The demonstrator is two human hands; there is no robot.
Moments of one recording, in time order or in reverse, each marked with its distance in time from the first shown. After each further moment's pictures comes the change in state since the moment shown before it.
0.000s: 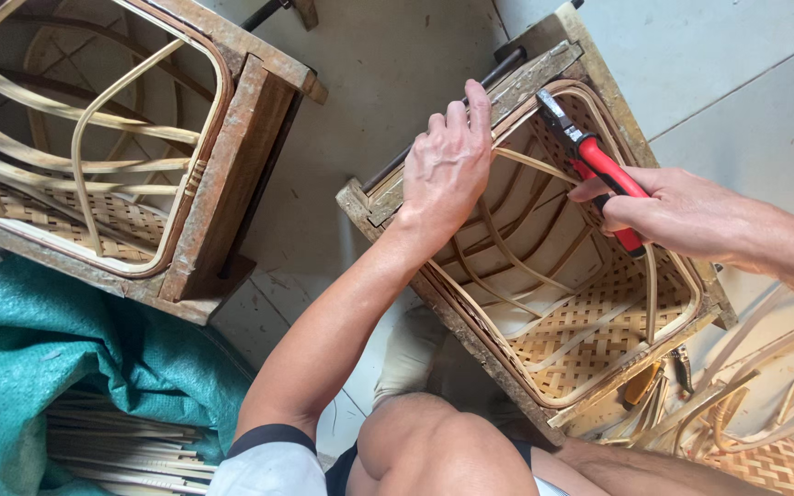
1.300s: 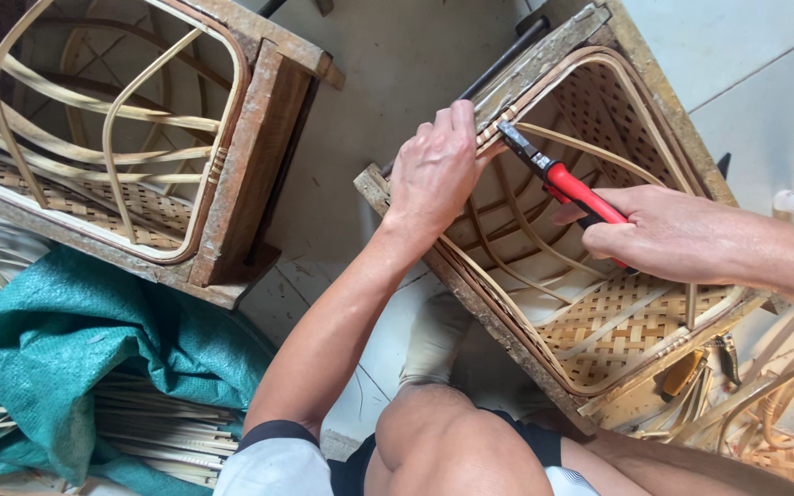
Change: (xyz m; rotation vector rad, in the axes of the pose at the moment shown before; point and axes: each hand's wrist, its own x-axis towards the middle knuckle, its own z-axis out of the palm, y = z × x) left_hand -0.026 -0.018 -0.026 -0.180 -0.011 -0.049; right_hand -0.004 -0.007 0.041 -0.226 -0.110 -0.056
